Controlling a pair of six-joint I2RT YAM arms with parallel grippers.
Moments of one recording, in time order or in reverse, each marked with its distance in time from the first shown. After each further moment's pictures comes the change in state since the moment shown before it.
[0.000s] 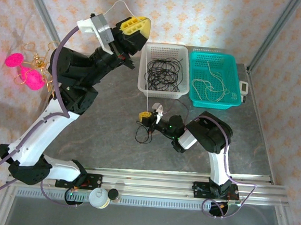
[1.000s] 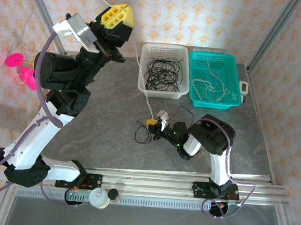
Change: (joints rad) left arm 0.000 -0.026 0.027 0.090 -0.084 0.127; right arm 0.000 -0.043 -0.174 -0.006 0.088 -0.048
